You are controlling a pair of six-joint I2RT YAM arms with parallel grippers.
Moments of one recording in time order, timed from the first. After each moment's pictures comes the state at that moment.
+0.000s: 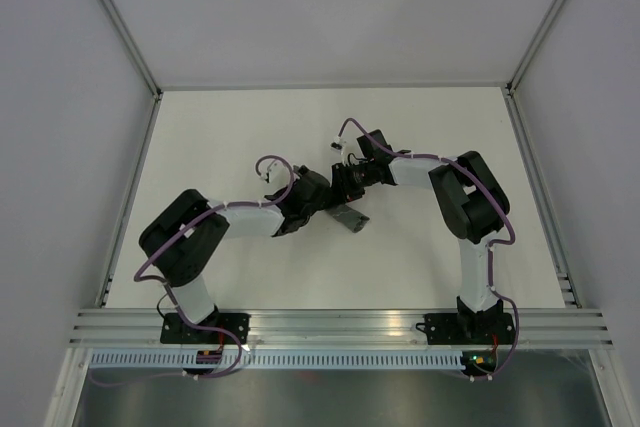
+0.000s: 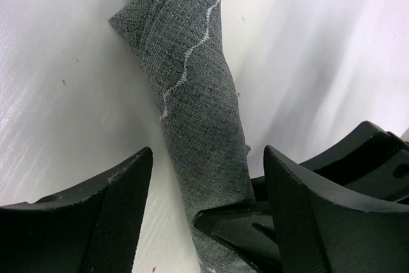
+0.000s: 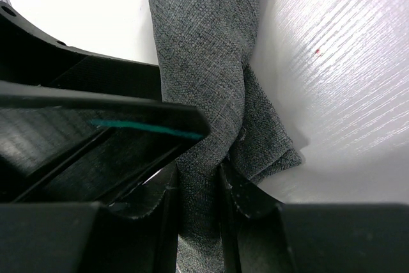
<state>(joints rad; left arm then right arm) -0.79 1.73 0.84 0.10 -0.55 -1.37 0.49 2.08 1.25 -0.15 -0.77 0.21</state>
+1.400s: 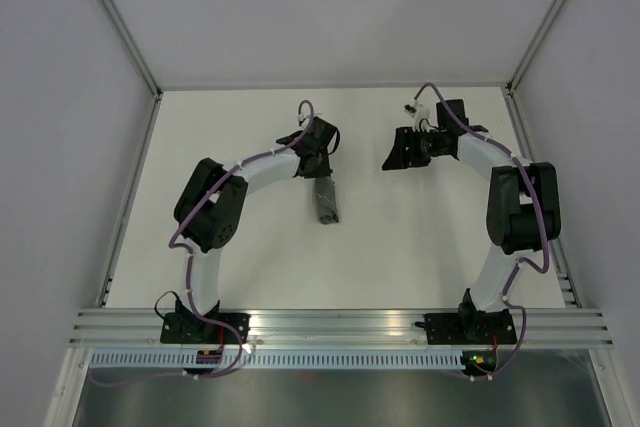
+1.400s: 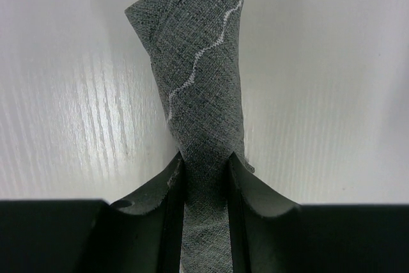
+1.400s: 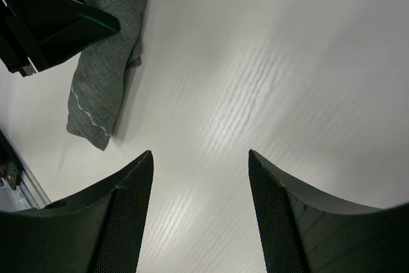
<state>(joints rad) -0.62 2.03 1.44 -0.36 -0.25 -0.64 0.11 1.86 1.27 -0.39 -0.72 0.00</state>
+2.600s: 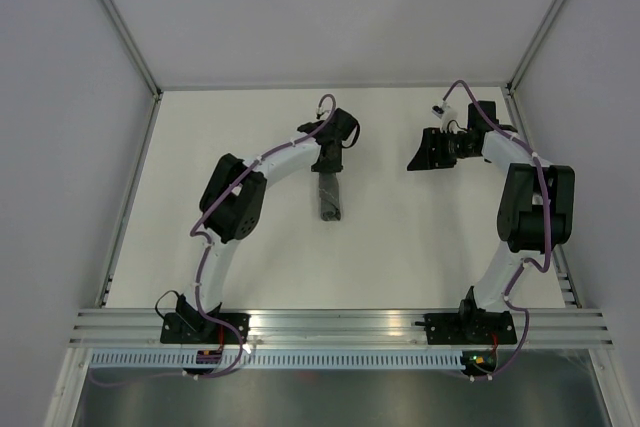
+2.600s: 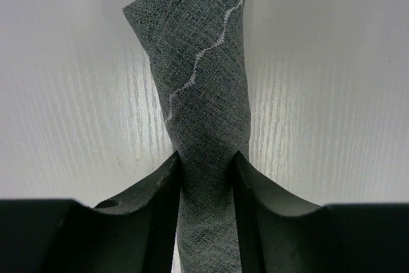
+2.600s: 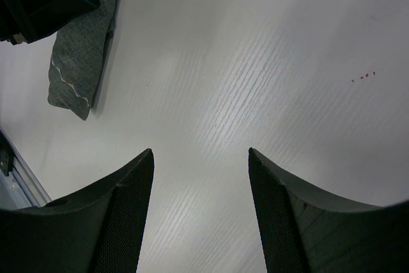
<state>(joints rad) -0.67 2.23 1.79 -0.67 -0.33 -0.55 -0.09 1.86 1.29 -0.54 -0.79 -0.17</state>
